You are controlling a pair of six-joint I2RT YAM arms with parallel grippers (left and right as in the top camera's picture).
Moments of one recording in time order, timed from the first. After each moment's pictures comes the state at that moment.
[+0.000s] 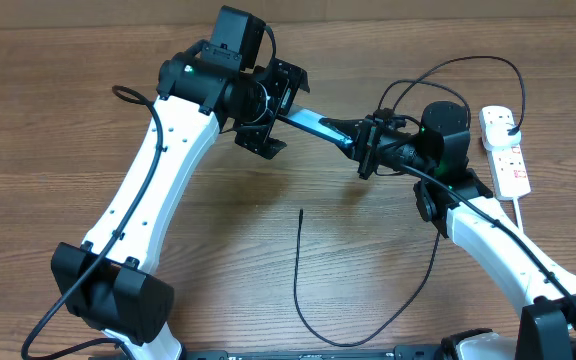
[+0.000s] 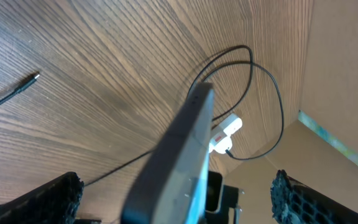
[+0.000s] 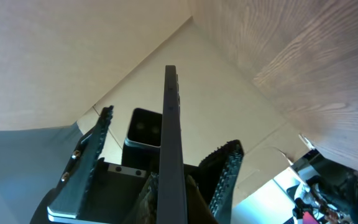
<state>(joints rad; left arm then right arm) -0.38 1.83 1.86 -1.08 0.40 -1.50 0.25 1.47 0.83 0.41 -0.85 2.09</state>
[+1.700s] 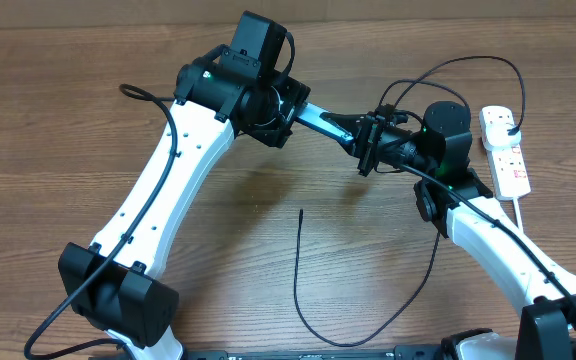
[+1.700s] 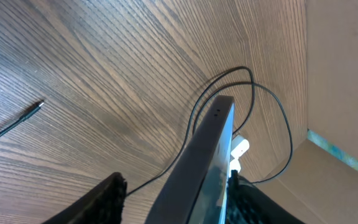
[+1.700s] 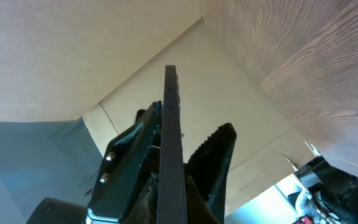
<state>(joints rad) -0.44 1.83 1.86 -1.06 0.24 -1.50 0.25 1.47 0.83 0.45 -0.83 2.09</state>
